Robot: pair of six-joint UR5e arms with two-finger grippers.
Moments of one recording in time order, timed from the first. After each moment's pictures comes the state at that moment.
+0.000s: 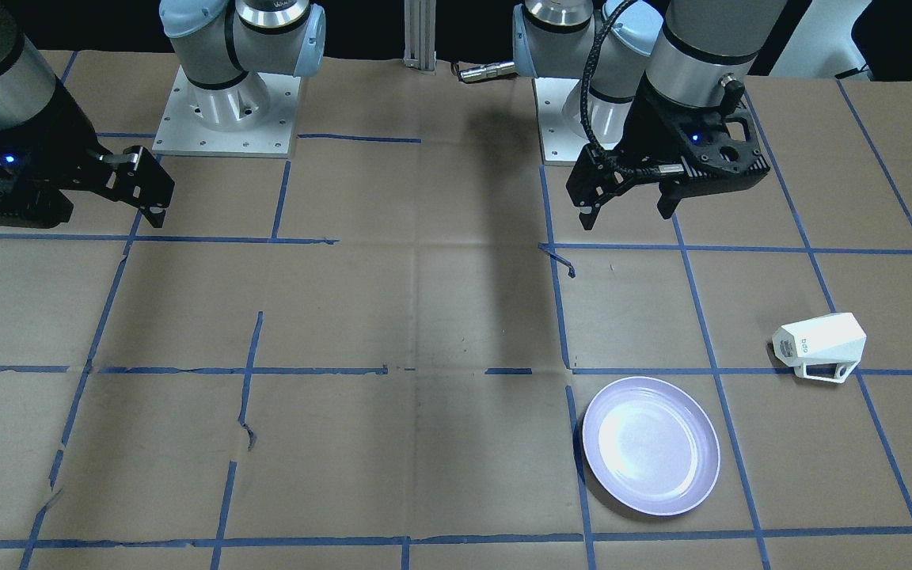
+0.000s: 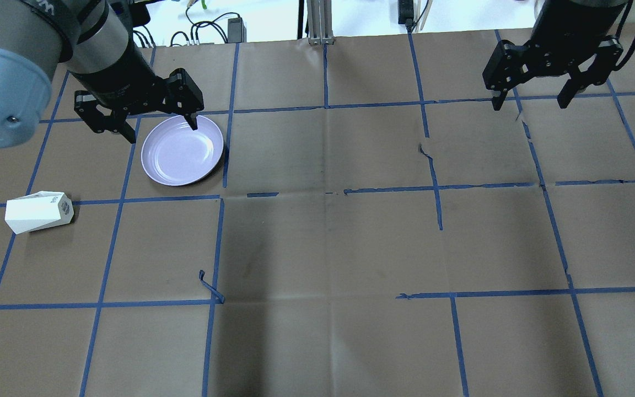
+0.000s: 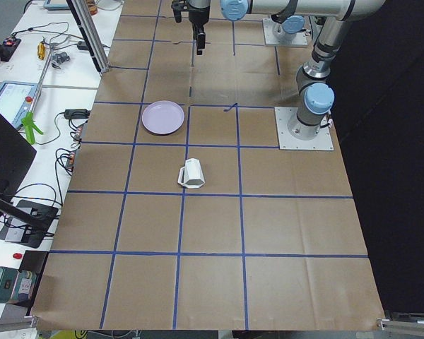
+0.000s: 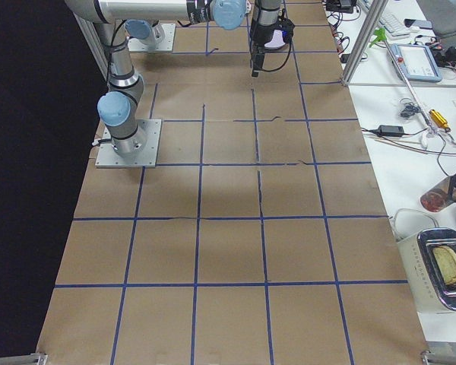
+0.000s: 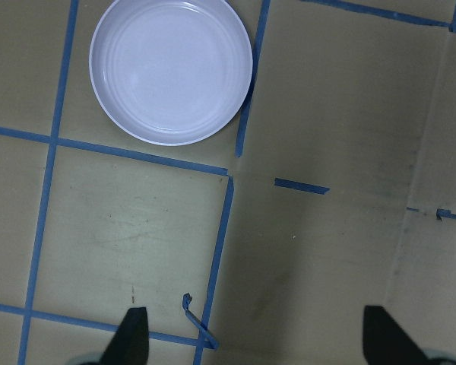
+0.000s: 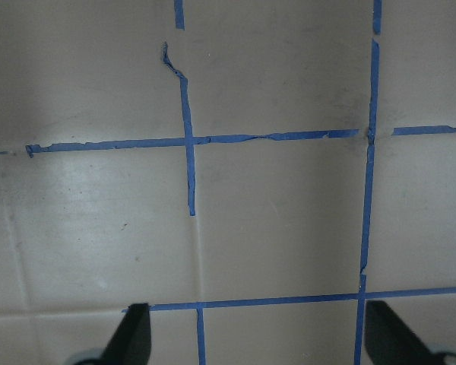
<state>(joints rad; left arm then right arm) -1.60 -1.57 -1.59 -1.48 1.57 -0.22 1.47 -1.48 1.43 -1.44 -1.60 -0.06</state>
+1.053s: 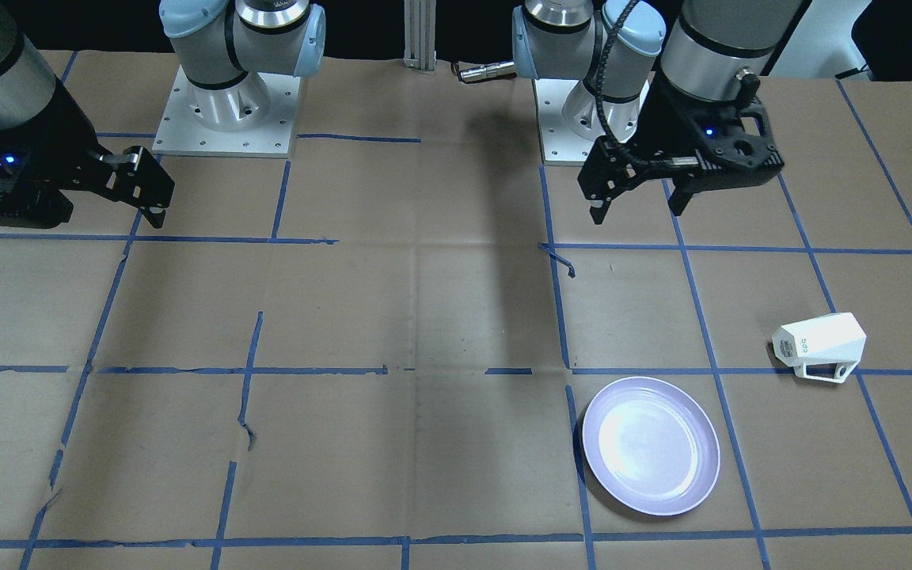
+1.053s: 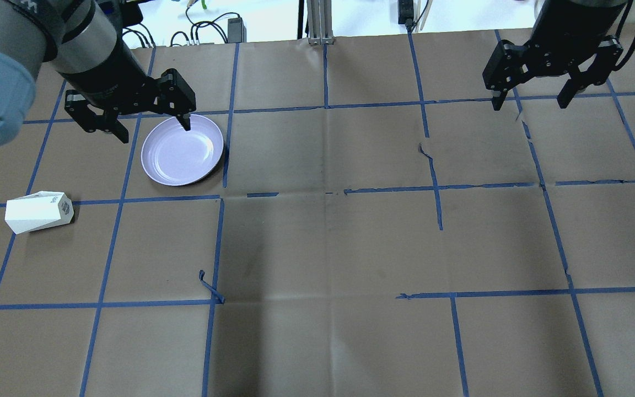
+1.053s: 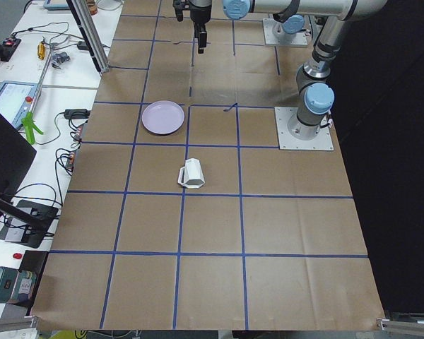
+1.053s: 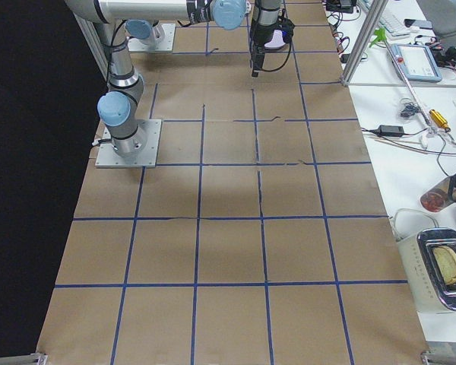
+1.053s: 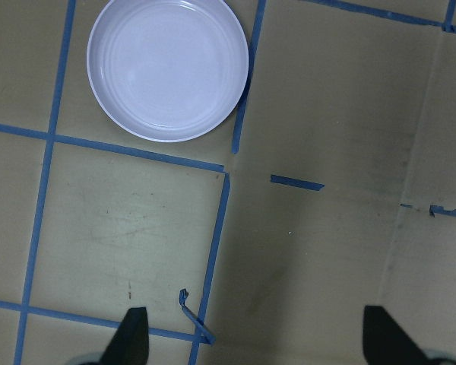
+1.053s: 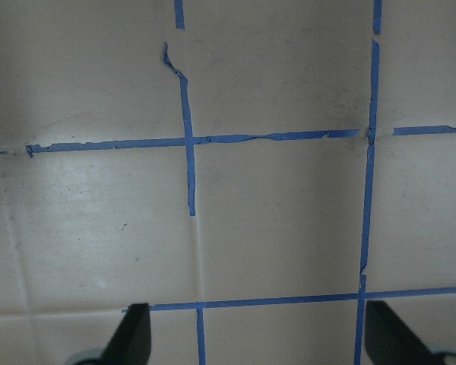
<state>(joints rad) -1.52 -1.56 -1.59 -1.50 1.55 -0.11 1.47 -1.48 1.43 -1.44 -1.60 -0.06</state>
